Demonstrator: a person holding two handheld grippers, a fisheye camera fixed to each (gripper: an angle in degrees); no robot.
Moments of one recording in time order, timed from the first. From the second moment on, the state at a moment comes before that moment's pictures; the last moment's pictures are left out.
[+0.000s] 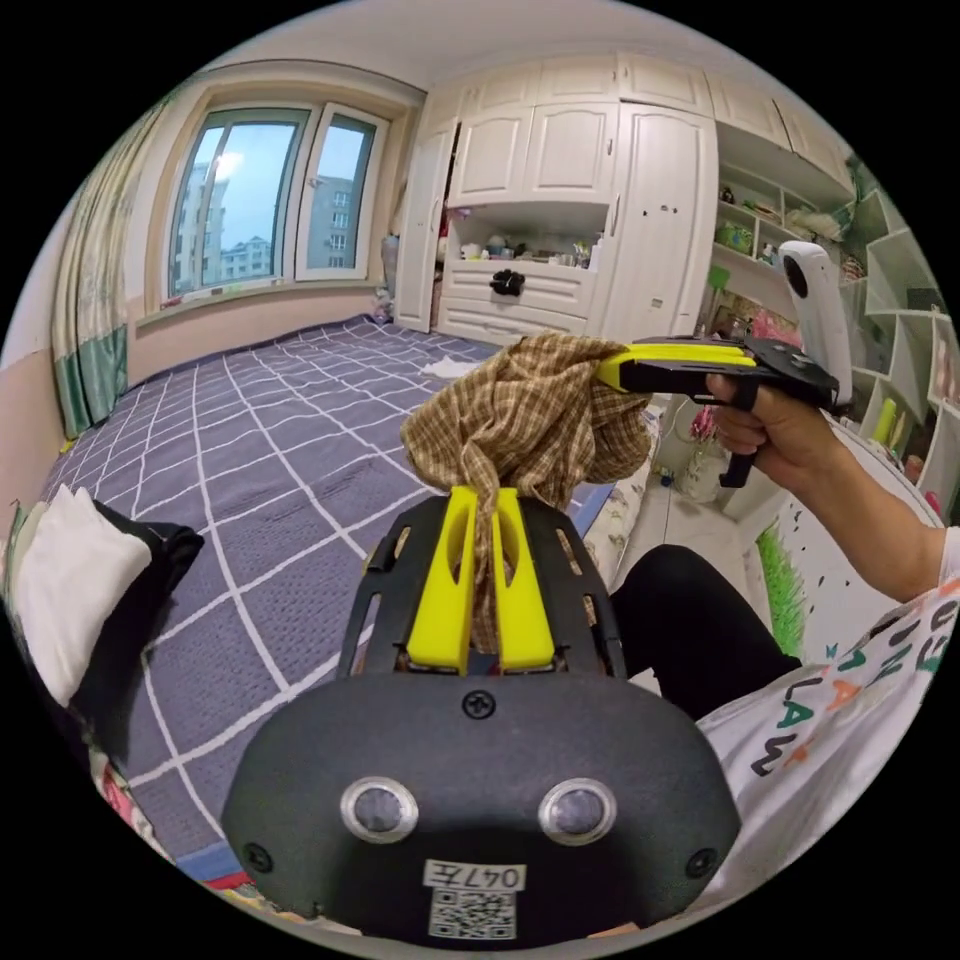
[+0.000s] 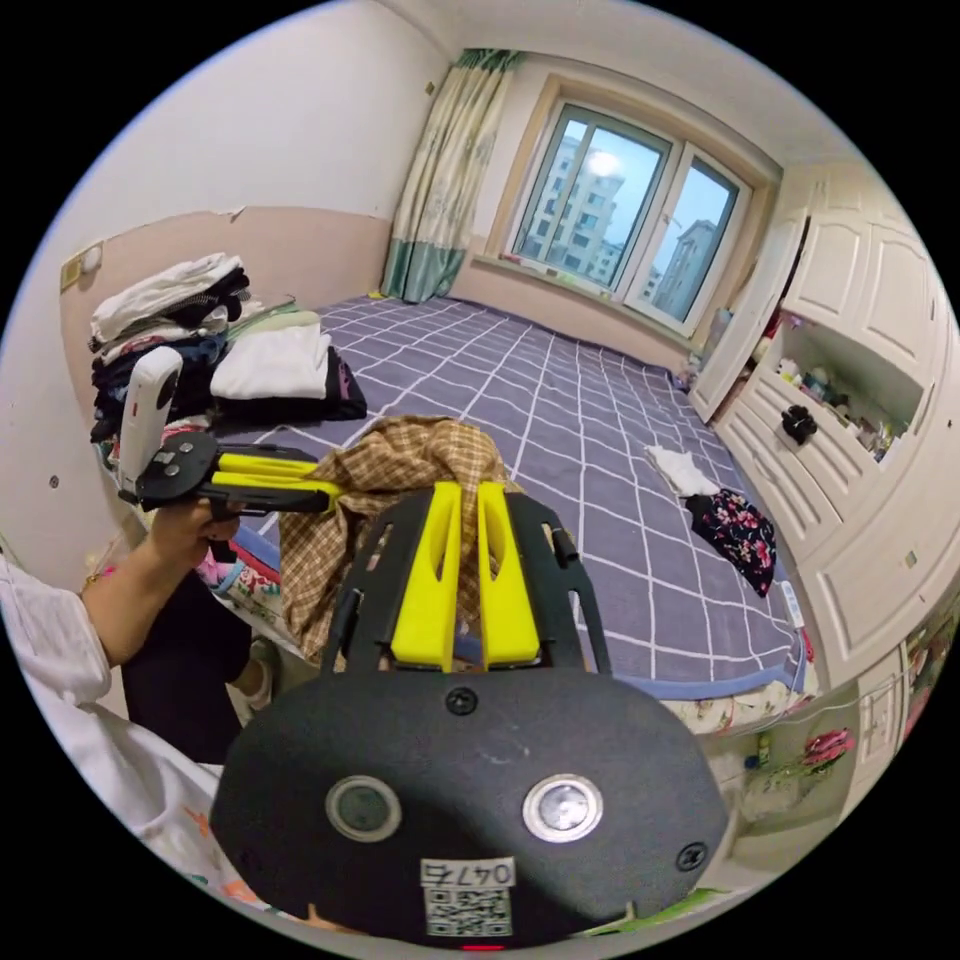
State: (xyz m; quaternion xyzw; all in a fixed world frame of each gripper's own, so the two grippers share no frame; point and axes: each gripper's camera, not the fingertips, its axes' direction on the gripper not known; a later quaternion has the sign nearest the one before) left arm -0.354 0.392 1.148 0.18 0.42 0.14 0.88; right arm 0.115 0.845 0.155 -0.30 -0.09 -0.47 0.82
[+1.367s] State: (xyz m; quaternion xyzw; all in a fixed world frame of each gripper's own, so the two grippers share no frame) left arm -0.454 0.345 1.113 -0.01 0.26 0.16 0.95; right arm 0.159 0.990 0.245 -0.51 -0.28 -0.56 0.59
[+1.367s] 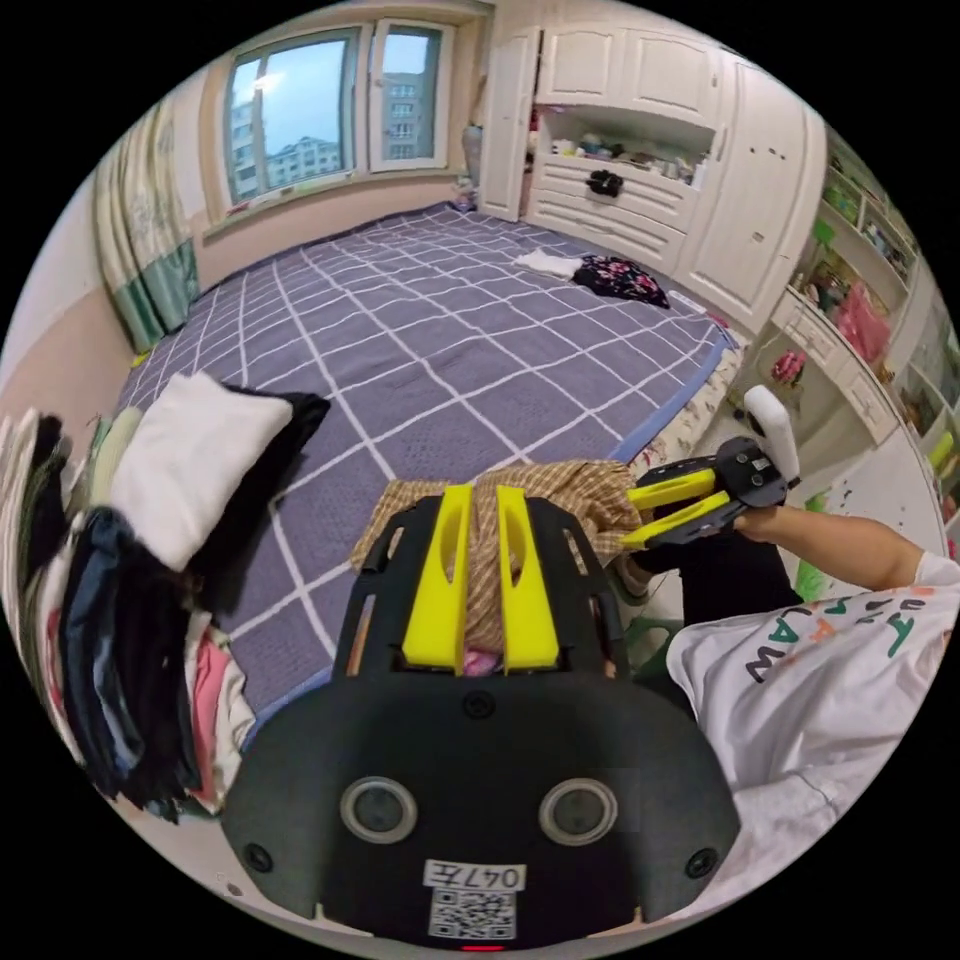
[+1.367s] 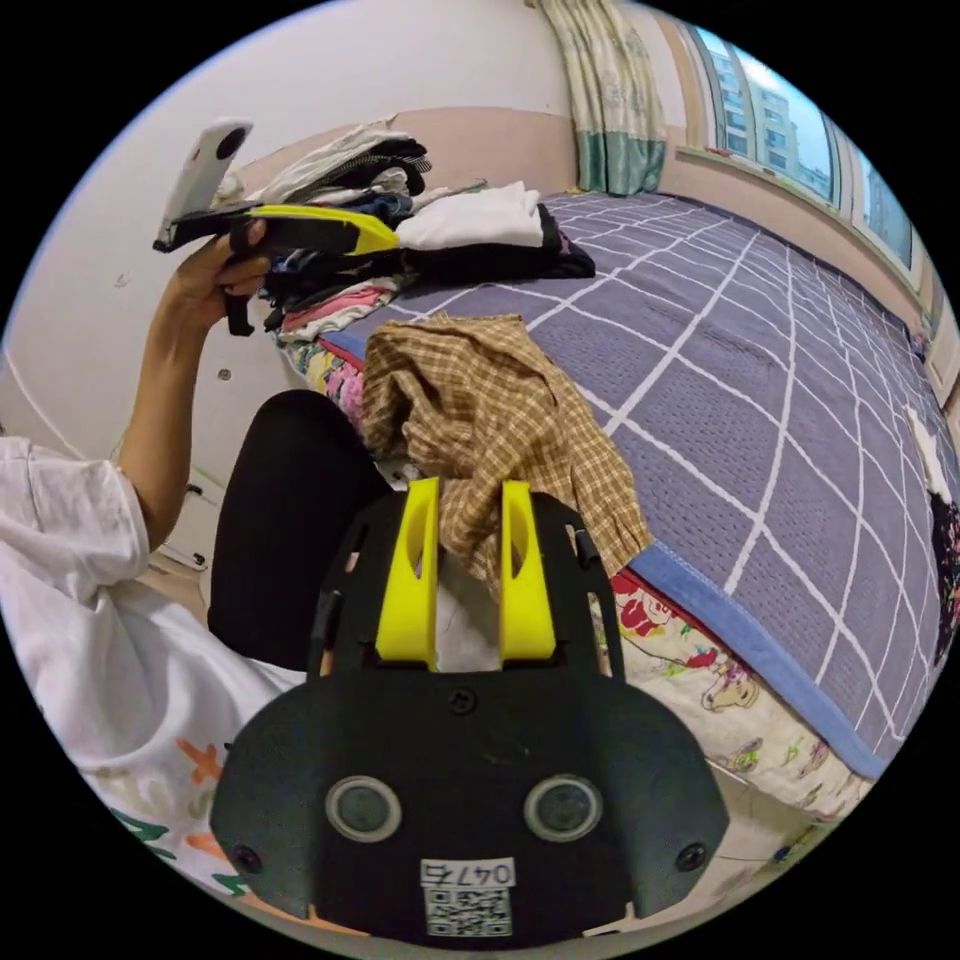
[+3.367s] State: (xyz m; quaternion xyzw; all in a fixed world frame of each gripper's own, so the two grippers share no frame) left arm -0.373 0.130 1.076 0.15 0.28 0.20 0.93; right arm 0.083 0.673 0.389 -0.26 -0.39 -0.51 0.72
